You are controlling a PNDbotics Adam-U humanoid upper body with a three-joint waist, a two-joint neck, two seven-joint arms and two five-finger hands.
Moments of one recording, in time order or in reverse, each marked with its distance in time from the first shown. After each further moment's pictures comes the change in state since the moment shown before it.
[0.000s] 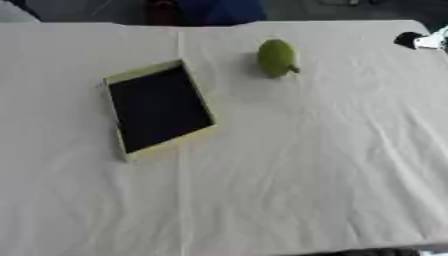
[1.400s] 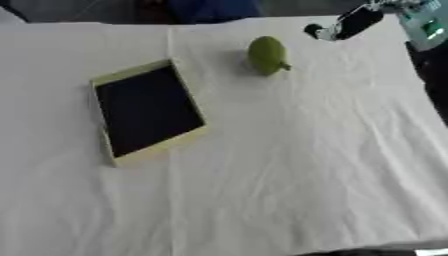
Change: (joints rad) left arm -0.019 -0.011 -0.013 0.000 0.020 0.000 -0.008; right arm -0.218 0.305 -0.057 0.331 0.278 0.011 0.011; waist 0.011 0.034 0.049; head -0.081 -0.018
